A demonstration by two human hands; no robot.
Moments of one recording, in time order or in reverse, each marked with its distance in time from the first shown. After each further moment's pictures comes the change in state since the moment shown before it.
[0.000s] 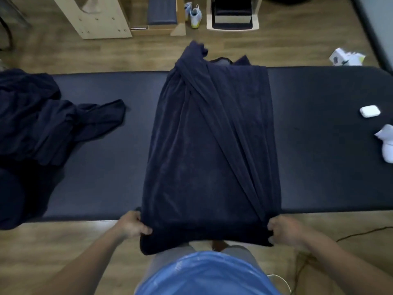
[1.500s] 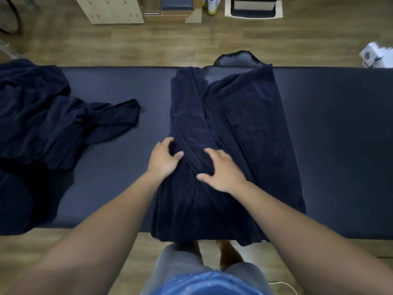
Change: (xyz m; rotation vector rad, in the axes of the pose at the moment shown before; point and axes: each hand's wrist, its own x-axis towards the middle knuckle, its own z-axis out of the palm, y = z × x) left_hand 0.095 0.149 -0.078 0.007 0.497 0.355; right_hand 0.099 -0.239 -0.138 0.332 0.401 -0.308
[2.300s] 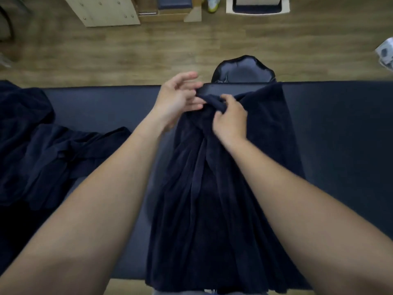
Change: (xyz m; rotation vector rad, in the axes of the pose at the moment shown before) left_hand 0.149 0.173 -0.072 -0.939 -0.164 0.073; right_hand 0.159 -0.044 -0.124 0.354 0.612 0.133
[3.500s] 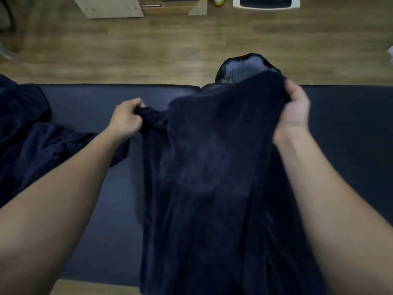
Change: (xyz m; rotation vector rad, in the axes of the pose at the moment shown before) left_hand 0.017 -0.038 -0.126 0.901 0.198 0.065; right_hand 0.027 0.003 -0.079 1.265 -0.121 0.545
